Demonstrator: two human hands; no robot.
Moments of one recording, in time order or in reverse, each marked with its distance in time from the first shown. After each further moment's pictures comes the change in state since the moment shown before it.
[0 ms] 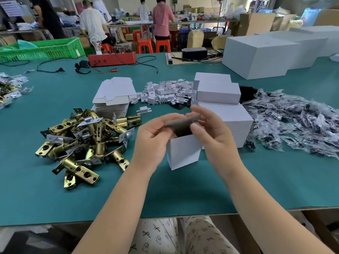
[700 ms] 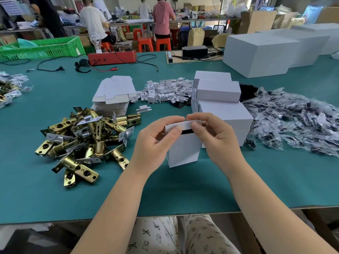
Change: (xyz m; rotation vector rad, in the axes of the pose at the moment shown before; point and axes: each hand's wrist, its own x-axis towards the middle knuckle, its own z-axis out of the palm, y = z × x) left_hand -0.010 0.001 -0.006 0.307 -0.076 0.056; right_hand 0.000 0.004 -0.008 -0.089 -0.032 0.045
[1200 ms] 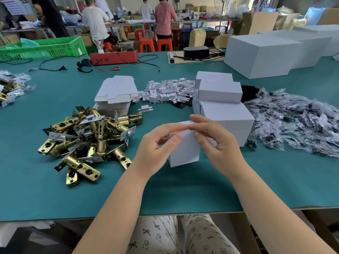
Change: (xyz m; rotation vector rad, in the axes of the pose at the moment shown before) left_hand -0.006 -0.004 -0.003 0.040 -0.096 -0.002; right_hand -0.010 0.007 -0.009 -0.298 -0.070 -0.122
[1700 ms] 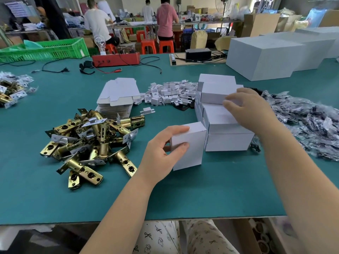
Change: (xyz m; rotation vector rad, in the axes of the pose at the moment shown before) left_hand -0.003 -0.007 0.008 -0.015 0.062 -0.066; right_hand 0.080 0.018 -0.078 -0.756 0.039 0.399
